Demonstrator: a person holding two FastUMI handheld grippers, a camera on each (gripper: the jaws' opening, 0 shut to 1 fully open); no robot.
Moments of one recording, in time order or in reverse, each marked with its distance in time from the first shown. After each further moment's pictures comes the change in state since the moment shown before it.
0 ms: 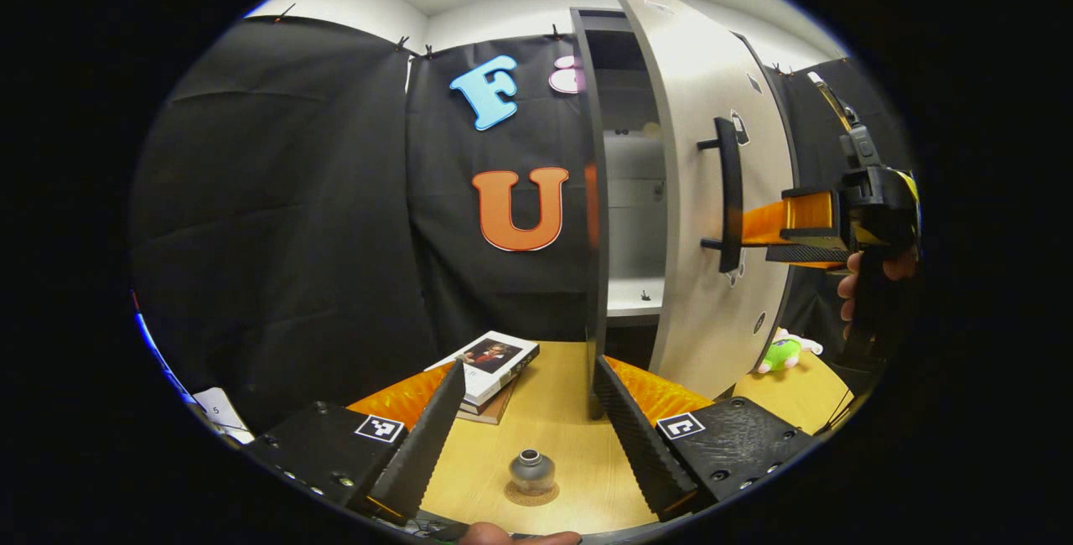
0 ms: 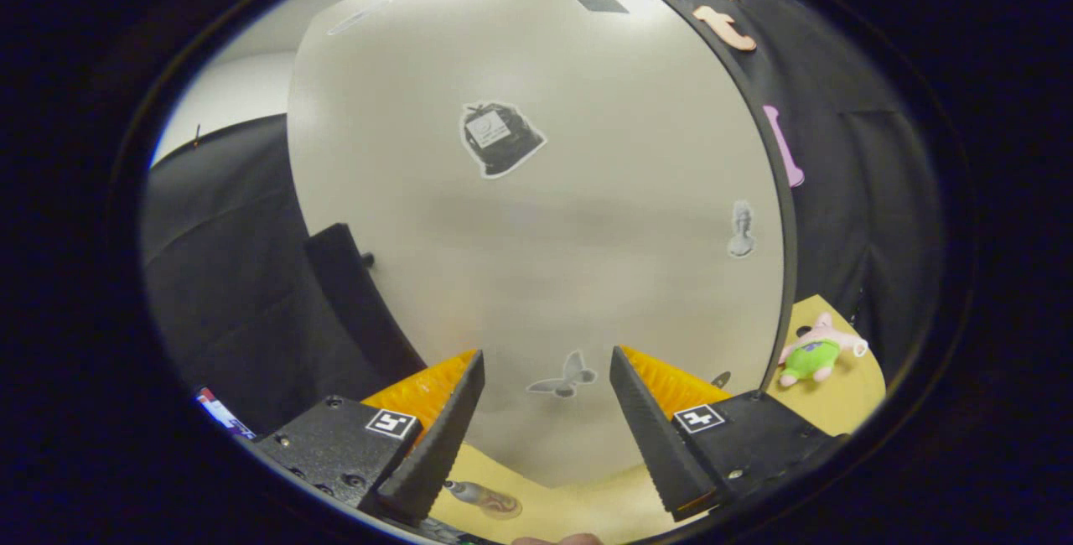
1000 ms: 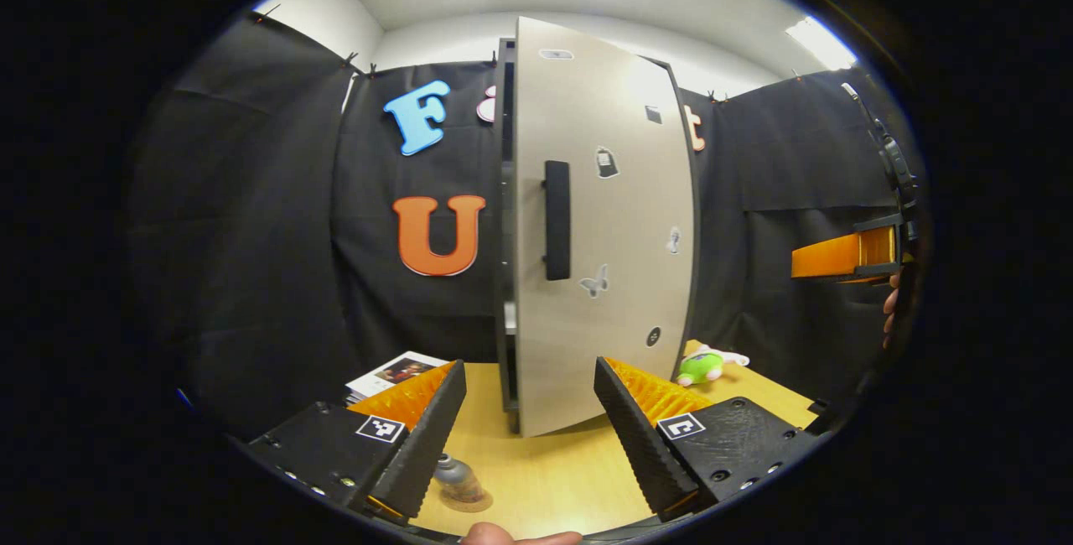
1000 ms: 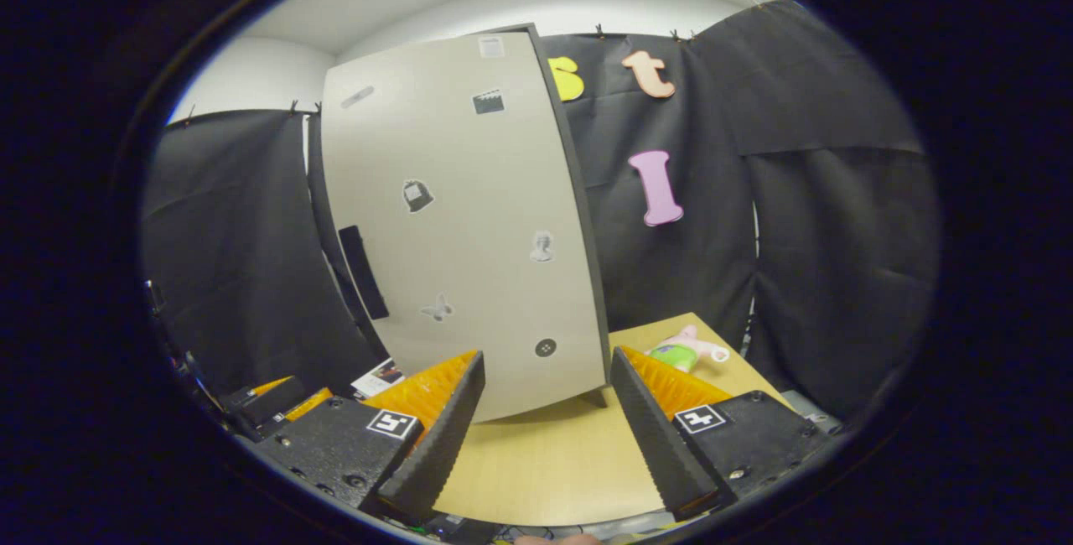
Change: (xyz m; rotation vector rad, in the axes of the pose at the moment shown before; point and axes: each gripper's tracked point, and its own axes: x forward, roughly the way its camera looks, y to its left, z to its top) left arm -0.036 -0.121 0.007 -0.020 -0.106 -0.353; right arm -0.222 -0.106 -0.013 -0.094 -0.085 -0.334
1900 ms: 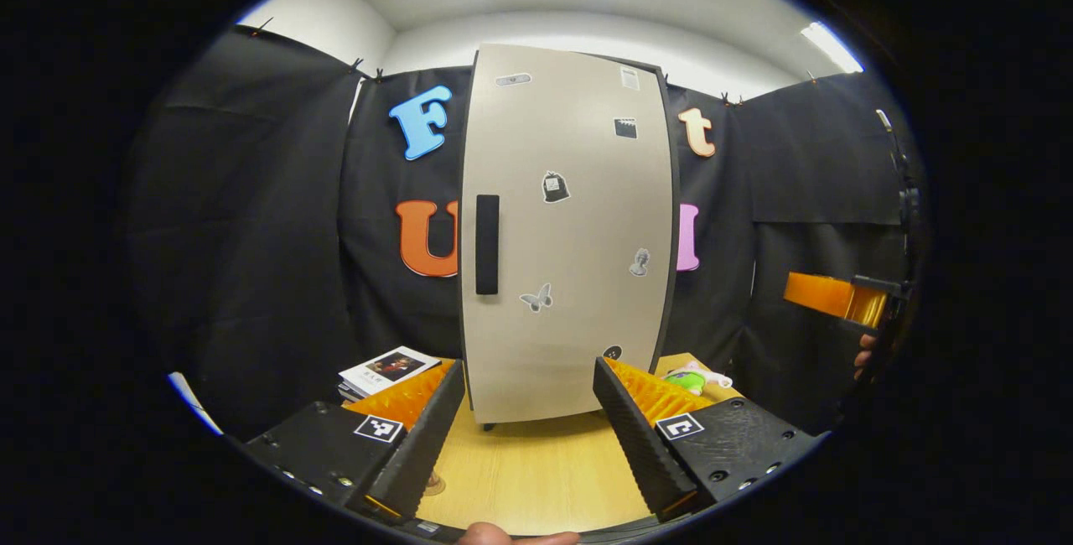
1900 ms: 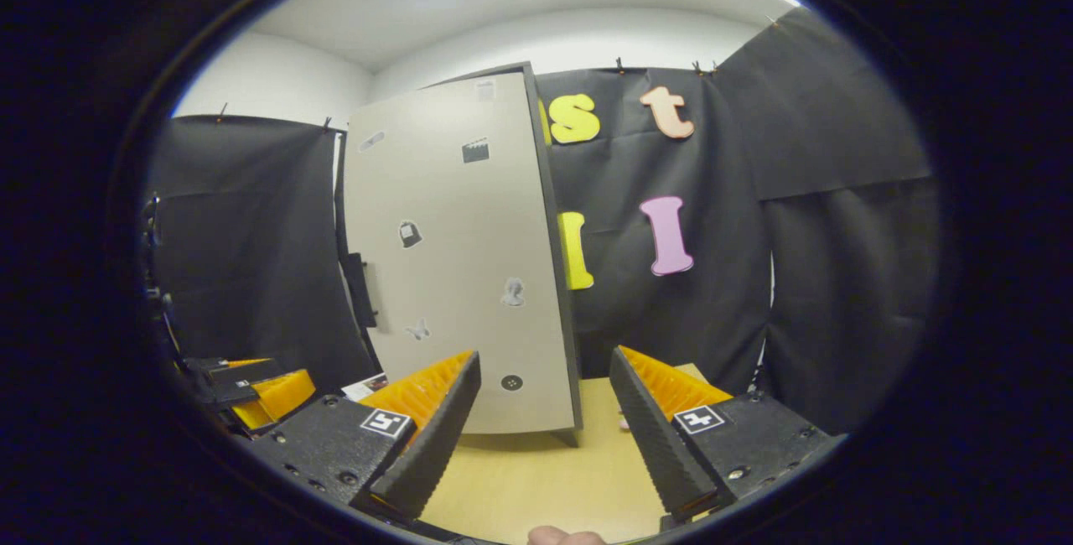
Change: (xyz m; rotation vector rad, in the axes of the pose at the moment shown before) left arm -0.003 -0.067 0.041 -0.018 0.008 0.184; right arm 0.025 -0.080 0.032 -0.077 -0.110 0.168
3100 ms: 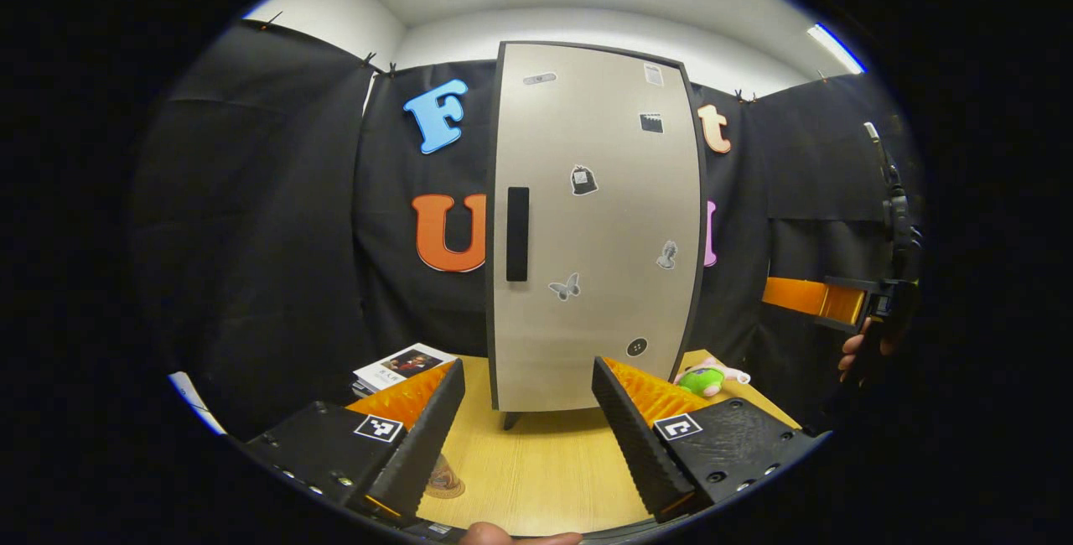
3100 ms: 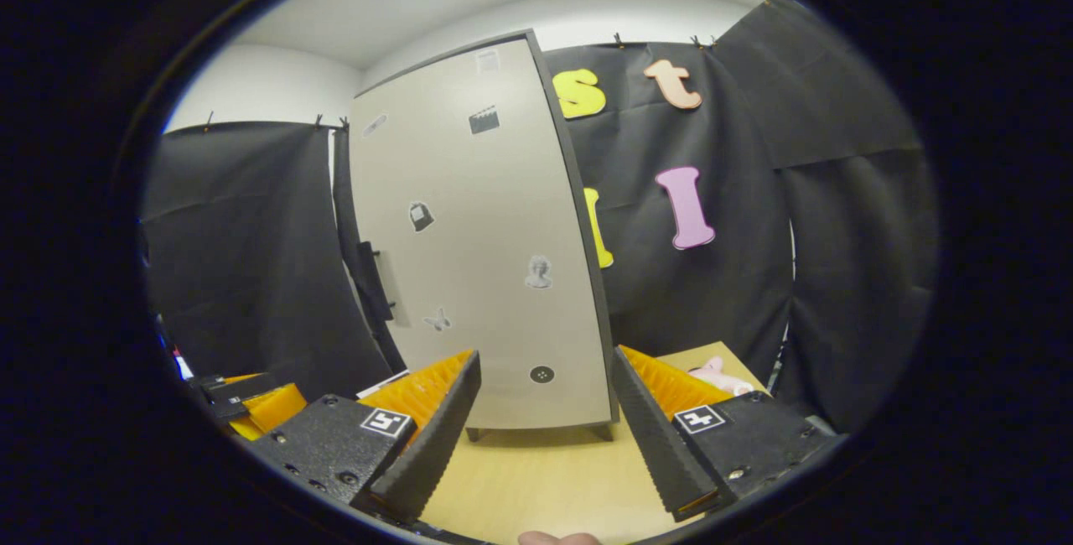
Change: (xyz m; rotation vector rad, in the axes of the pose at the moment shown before) left arm 0.003 0.045 -0.011 -0.014 0.007 -0.011; right arm 0.048 0.052 -0.017 0.068 0.042 0.010
